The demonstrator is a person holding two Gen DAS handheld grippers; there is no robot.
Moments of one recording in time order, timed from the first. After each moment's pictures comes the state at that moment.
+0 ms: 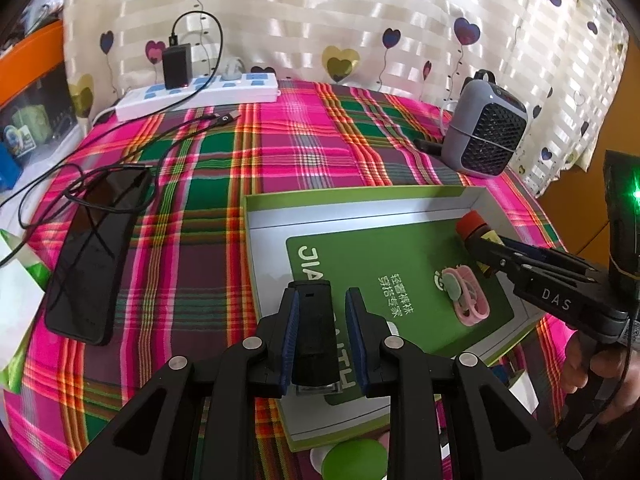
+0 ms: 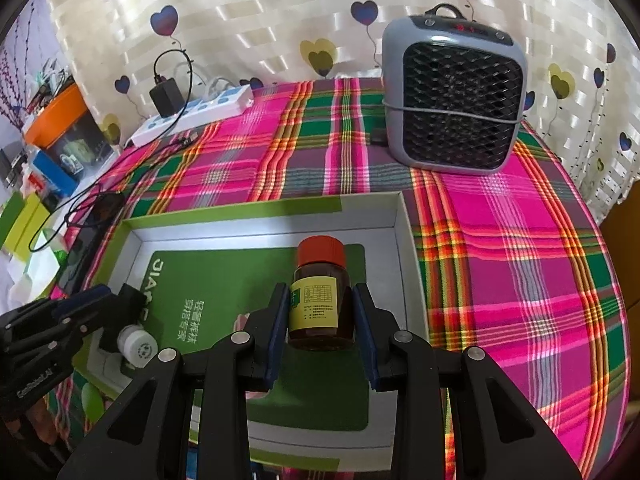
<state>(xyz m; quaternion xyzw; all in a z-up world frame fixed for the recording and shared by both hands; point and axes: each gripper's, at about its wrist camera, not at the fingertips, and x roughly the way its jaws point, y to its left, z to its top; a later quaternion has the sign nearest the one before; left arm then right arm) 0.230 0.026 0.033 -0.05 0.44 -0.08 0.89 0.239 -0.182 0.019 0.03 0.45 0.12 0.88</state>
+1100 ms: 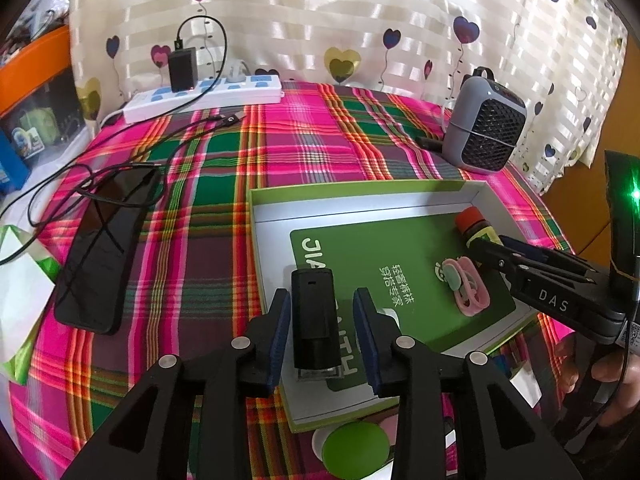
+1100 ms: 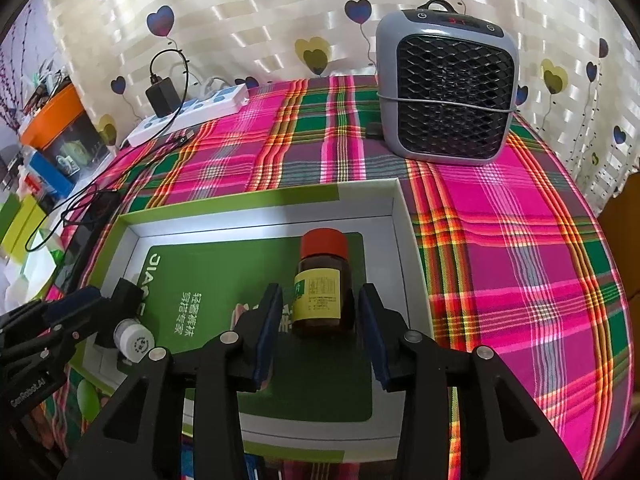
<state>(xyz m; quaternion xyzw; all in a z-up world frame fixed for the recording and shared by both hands) 0.219 0.025 0.036 -0.04 0.44 -0.08 0.89 0.230 -0.183 0.019 0.03 0.44 0.11 0.89</state>
